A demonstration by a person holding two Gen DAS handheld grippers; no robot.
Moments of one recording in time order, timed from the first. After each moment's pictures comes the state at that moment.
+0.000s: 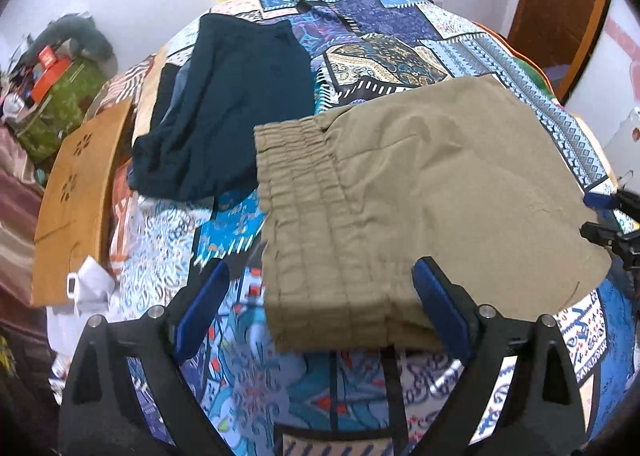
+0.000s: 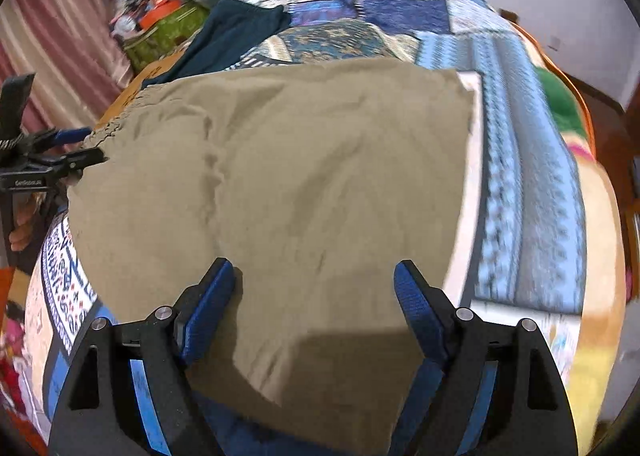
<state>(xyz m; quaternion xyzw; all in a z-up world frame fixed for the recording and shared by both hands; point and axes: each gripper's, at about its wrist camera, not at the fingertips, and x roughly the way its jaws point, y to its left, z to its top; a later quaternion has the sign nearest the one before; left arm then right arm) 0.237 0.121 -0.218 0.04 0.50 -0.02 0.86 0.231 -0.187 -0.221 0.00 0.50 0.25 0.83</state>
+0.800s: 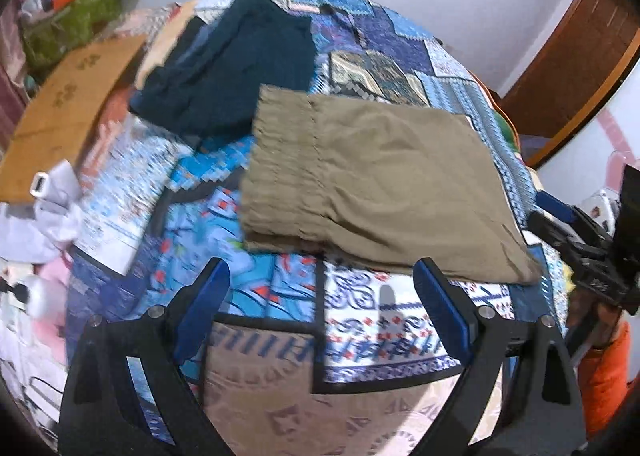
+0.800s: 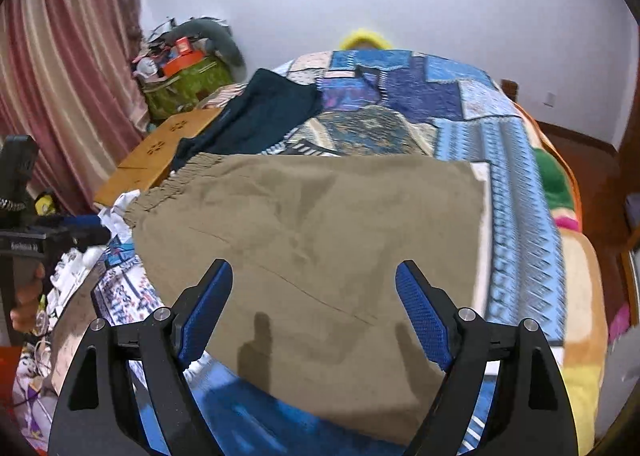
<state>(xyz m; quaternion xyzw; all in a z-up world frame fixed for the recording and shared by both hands) 0.181 0.125 -0.202 -0.13 0.50 -0.03 0.85 0.219 -0.135 -0.164 -0.02 0.39 0.28 0.88</state>
